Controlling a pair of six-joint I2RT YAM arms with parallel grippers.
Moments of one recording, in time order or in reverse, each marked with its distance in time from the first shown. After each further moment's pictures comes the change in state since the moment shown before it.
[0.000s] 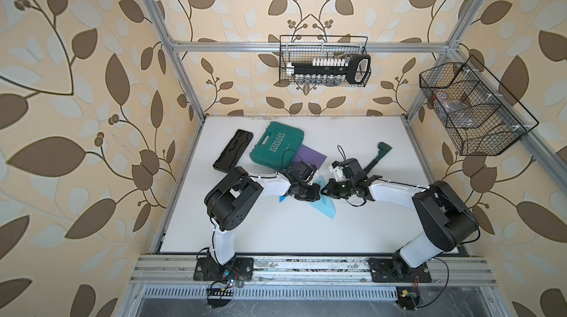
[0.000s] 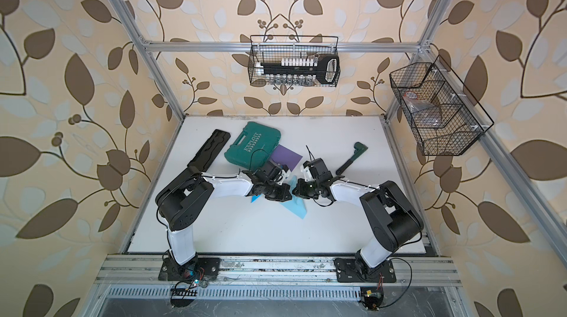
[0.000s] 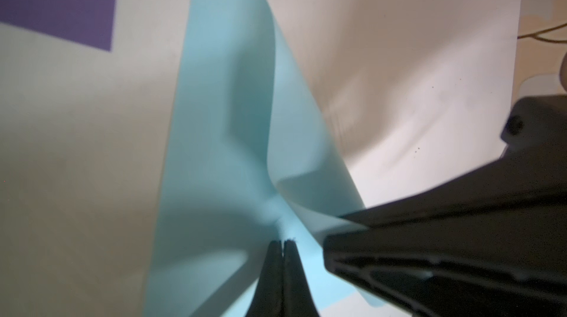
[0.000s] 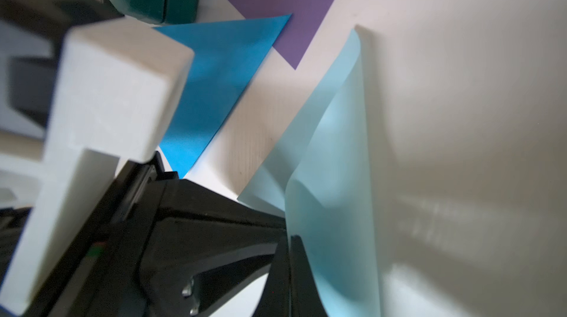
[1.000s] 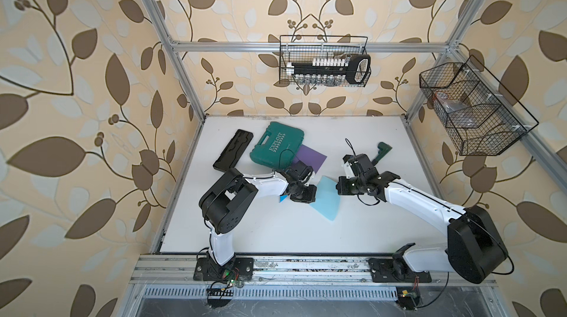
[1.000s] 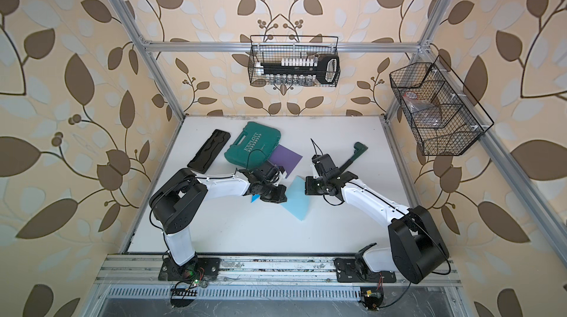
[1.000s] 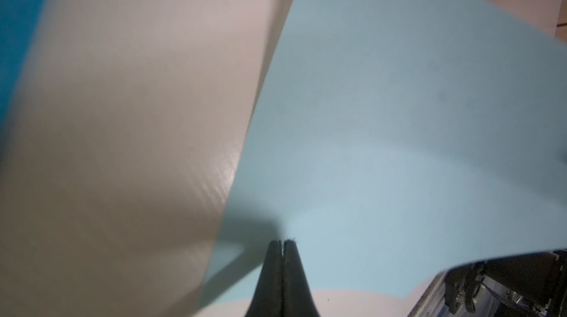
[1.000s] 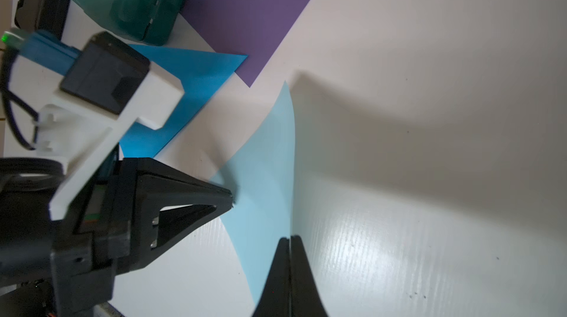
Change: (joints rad) left arm 0.023 -0.058 -0.004 -0.129 -0.028 0.019; right arm -0.003 -0.246 0.072 -0.368 0.295 -0.175
